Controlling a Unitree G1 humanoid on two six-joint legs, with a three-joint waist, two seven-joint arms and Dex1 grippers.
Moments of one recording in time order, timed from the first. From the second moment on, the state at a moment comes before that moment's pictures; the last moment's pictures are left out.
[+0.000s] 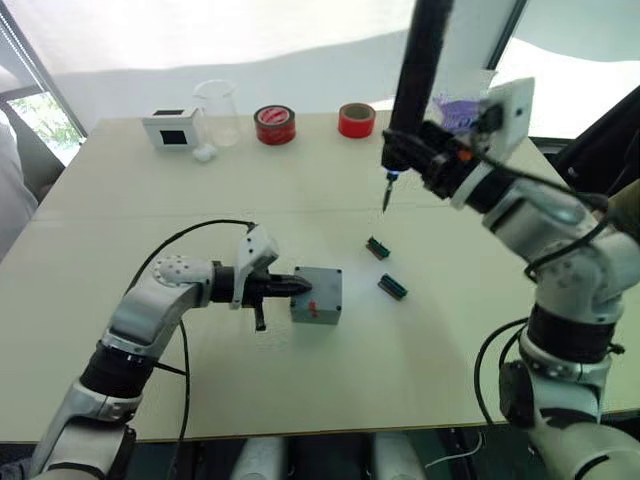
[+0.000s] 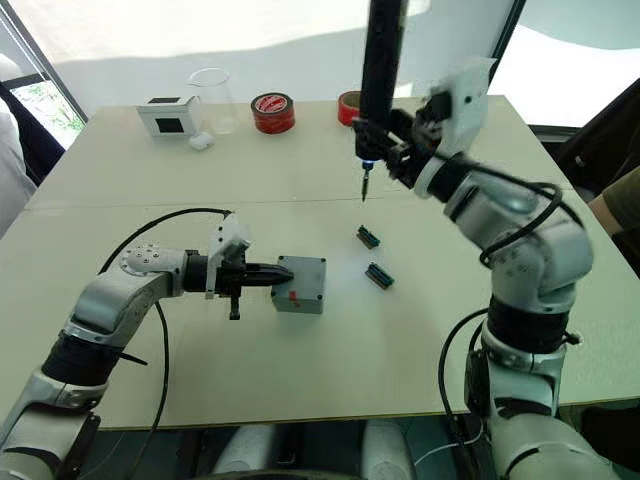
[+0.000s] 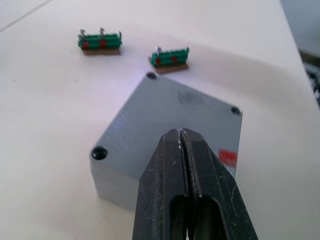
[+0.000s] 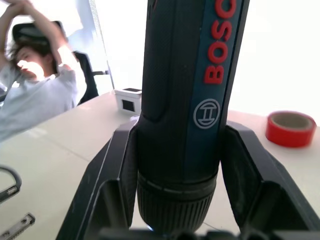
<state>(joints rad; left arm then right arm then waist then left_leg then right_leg) -0.46 0.57 -0.10 -0.15 -0.48 0.69 -1.04 -0.83 -0.47 -0.37 -0.27 0.79 1.20 0.23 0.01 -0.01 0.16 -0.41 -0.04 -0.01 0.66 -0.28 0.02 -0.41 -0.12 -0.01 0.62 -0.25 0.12</state>
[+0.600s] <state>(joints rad) -0.42 0.72 -0.05 -0.45 -0.64 0.80 -1.07 -0.69 -1.04 -0.05 0.19 0.93 1.61 0.30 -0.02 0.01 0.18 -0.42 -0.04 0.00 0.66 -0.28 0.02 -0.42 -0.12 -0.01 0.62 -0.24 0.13</state>
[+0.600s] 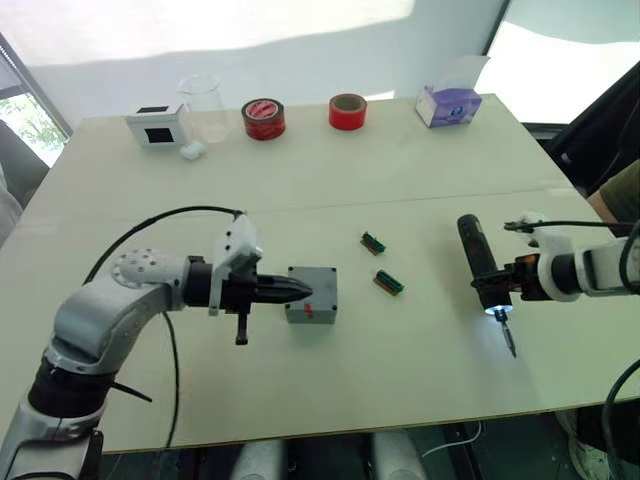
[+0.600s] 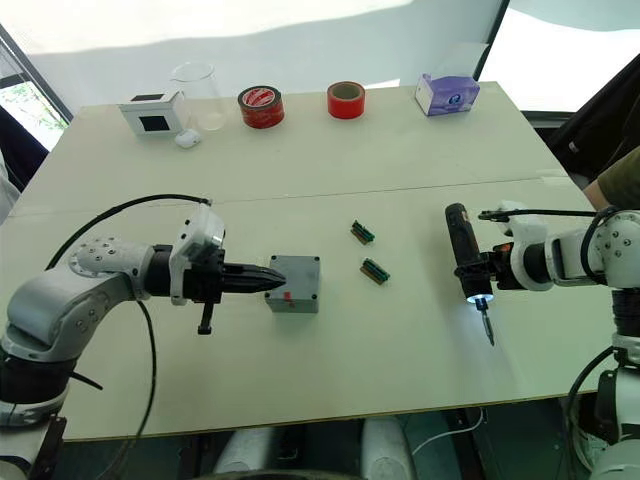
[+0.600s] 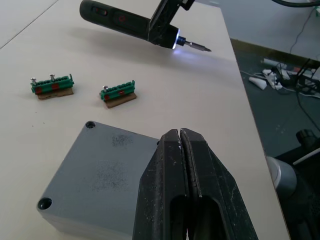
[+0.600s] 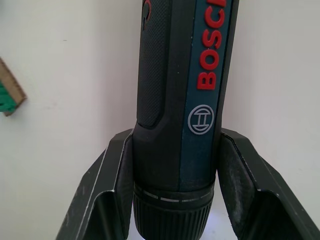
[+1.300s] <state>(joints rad) -0.36 0.71 -0.06 -0.47 -0.66 0.80 -0.95 -0.74 -1.04 0.10 0.23 0.69 1.56 0.51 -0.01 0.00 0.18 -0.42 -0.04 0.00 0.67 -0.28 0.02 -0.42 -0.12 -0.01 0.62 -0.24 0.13</state>
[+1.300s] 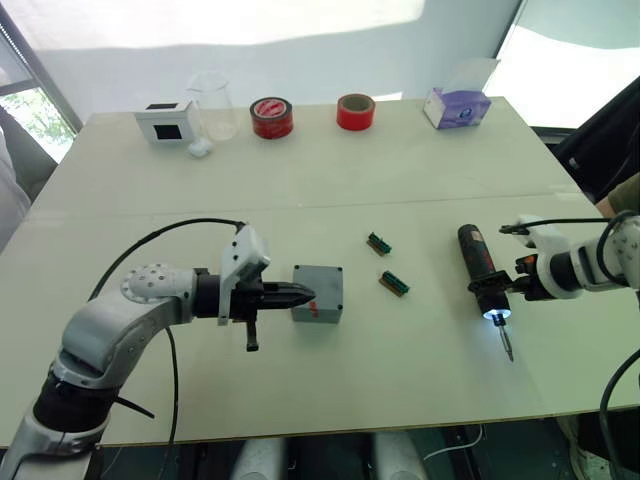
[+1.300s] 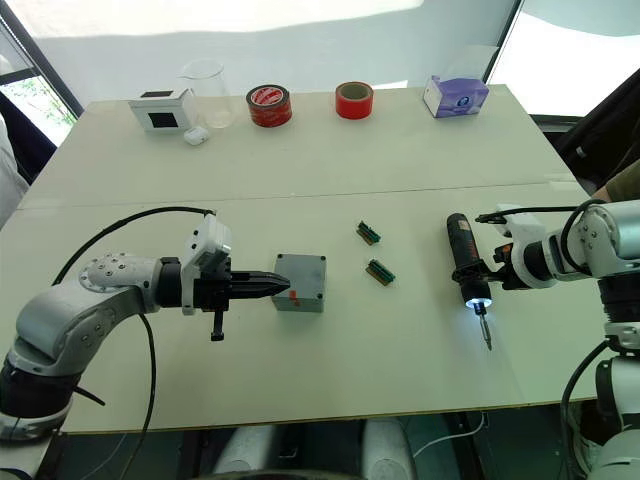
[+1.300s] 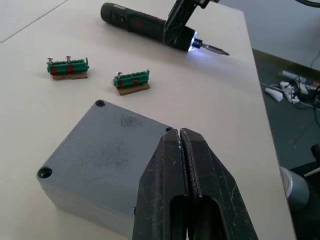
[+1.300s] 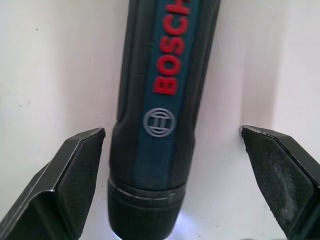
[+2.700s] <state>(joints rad) -0.39 0.66 -0.22 -0.13 -0.29 0.54 -0.92 -0.47 -0.77 0.29 -0.56 0.57 1.11 0.76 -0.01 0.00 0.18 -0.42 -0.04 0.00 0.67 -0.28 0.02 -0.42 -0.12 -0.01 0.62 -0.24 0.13</state>
